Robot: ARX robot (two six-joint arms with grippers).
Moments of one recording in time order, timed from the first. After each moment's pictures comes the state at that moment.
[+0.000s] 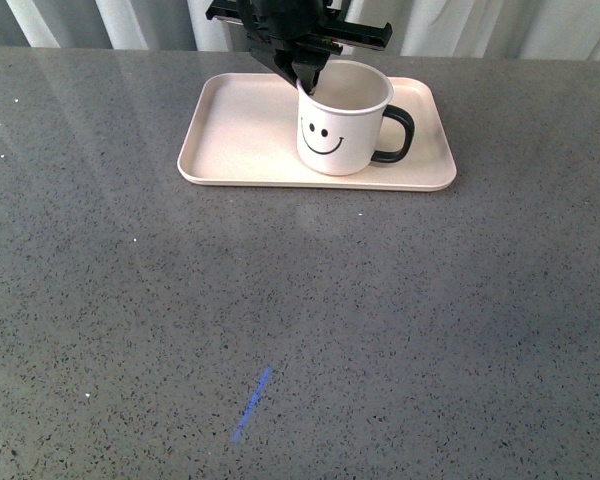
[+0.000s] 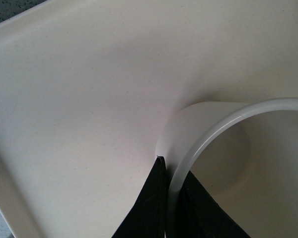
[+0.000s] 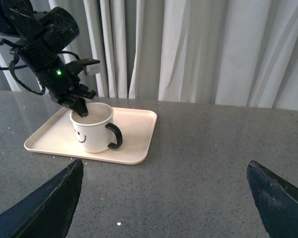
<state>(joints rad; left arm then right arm) -0.44 2.87 2.88 -1.09 0.07 0.04 0.00 0.00 0.02 0.00 0.00 -0.01</state>
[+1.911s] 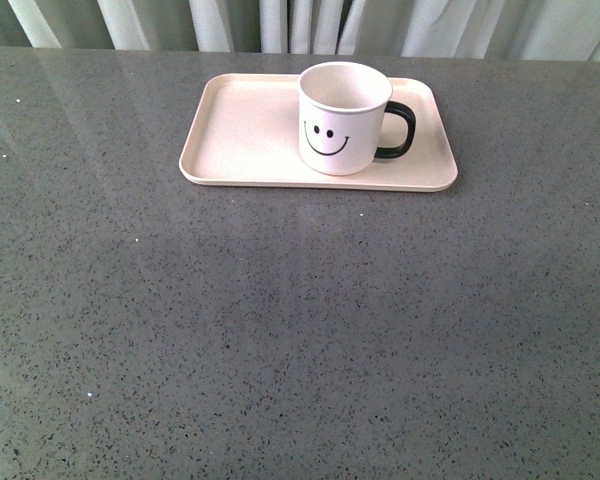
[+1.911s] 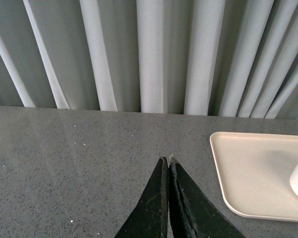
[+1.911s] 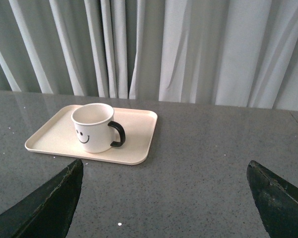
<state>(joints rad) -0.10 1.26 0.24 1.01 -0.10 0.00 0.00 0.00 0.02 0.00 0.00 -0.01</state>
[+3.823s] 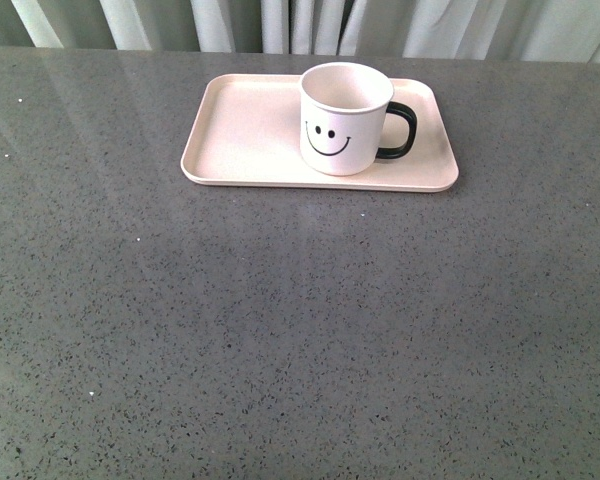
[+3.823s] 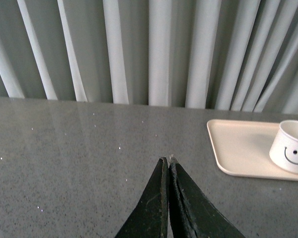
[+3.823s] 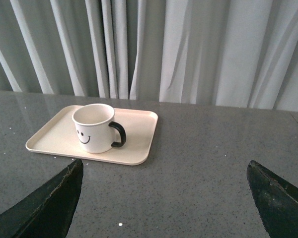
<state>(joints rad) 0.00 0.02 0.01 0.01 0.00 0.00 0.00 0.00 0.02 0.00 0.00 -0.01</state>
